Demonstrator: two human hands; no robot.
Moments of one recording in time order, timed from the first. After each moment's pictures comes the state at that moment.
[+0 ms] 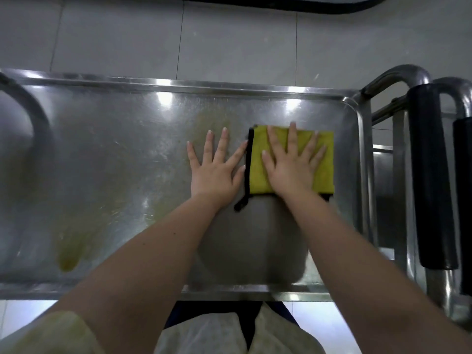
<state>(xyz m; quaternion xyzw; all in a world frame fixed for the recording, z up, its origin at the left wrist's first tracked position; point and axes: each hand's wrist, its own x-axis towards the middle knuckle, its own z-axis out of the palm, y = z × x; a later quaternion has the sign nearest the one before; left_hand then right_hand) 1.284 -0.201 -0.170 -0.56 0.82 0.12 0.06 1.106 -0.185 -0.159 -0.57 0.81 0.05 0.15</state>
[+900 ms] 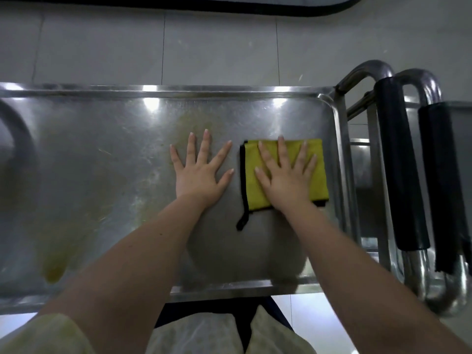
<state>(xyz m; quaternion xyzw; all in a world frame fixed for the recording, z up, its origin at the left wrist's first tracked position) 1.285 -0.201 -0.168 -0.56 0.82 0.12 0.07 1.083 -0.143 -0.155 -0.59 0.79 0.08 0.15</state>
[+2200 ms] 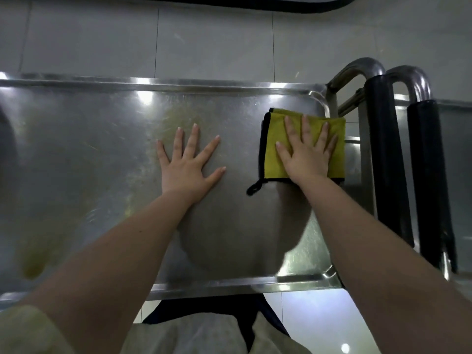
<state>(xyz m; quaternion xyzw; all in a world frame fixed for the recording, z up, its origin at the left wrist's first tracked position) 1.284 -0.200 -0.169 -0.57 0.81 0.11 0.07 1.013 -0.167 -0.150 -0.55 0.82 0.08 0.17</state>
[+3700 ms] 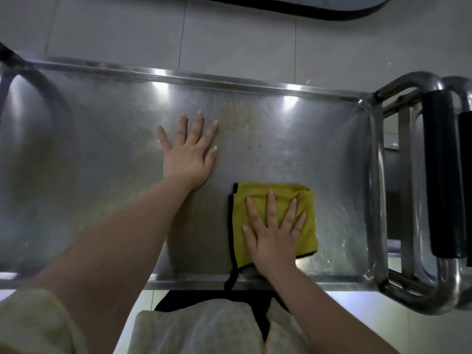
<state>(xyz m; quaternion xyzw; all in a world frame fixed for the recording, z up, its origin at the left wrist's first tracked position) 1.393 -0.224 -0.170 -0.58 0.80 0.13 0.04 1.226 -0.022 -0.158 -0.63 0.76 0.07 0.15</state>
